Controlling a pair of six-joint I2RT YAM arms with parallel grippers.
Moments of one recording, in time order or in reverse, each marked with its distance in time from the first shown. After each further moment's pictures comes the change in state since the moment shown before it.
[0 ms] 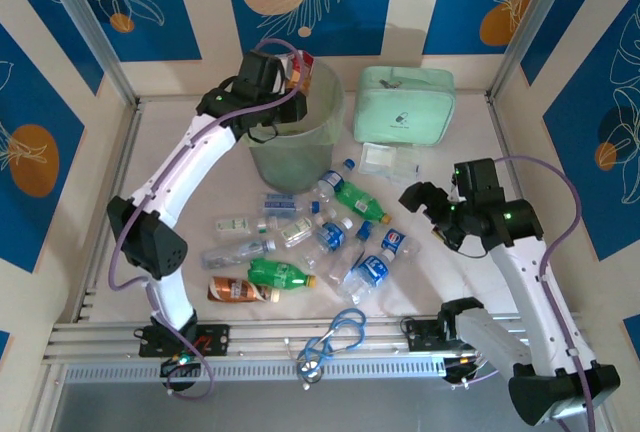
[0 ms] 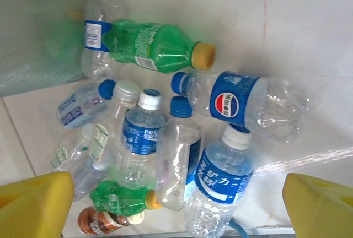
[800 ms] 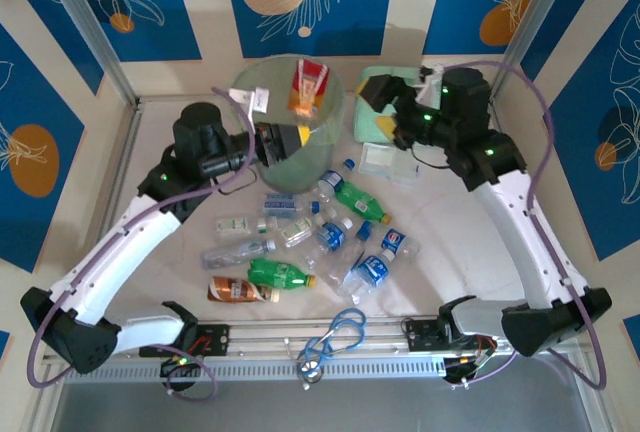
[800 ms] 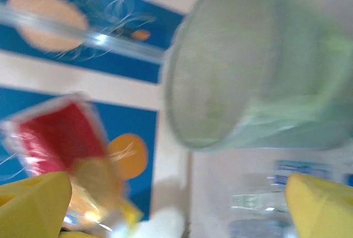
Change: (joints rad) left arm -0.068 -0.598 -0.597 0.523 0.367 -0.155; right arm 0.138 0.354 0.494 0.500 -0.159 0.156
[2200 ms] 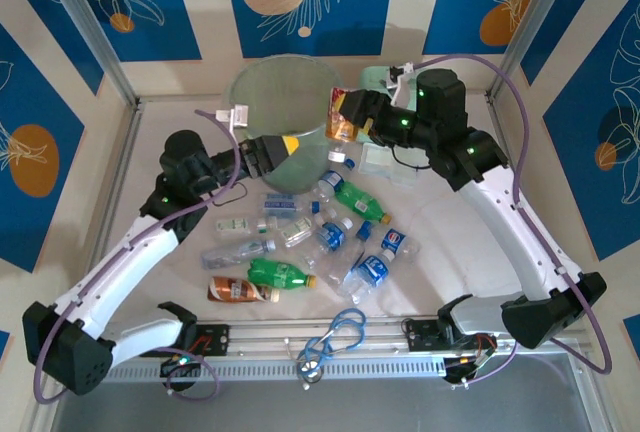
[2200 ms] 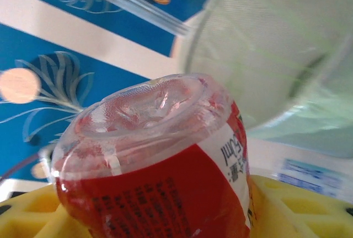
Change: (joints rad) left arm 0.082 -0.122 -0.383 0.474 0.254 -0.336; right arm 0.148 0.061 0.017 0.137 -0.042 -0.088
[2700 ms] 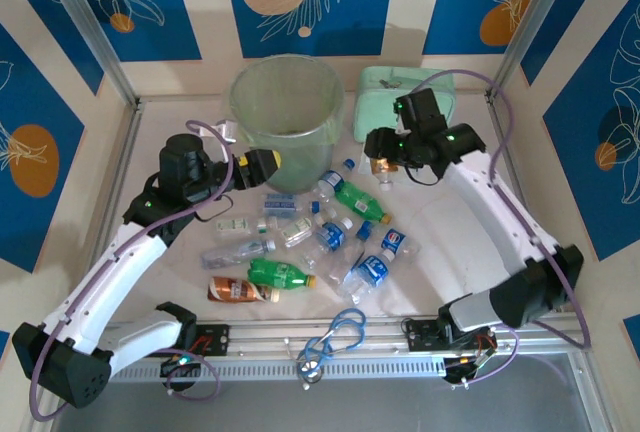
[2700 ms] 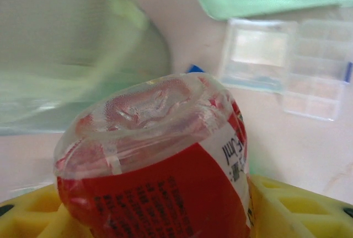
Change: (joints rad) left arm 0.062 -0.079 0.038 -0.507 -0.264 0.266; right arm -0.061 0.085 -0.048 -0.410 0.402 -0.385
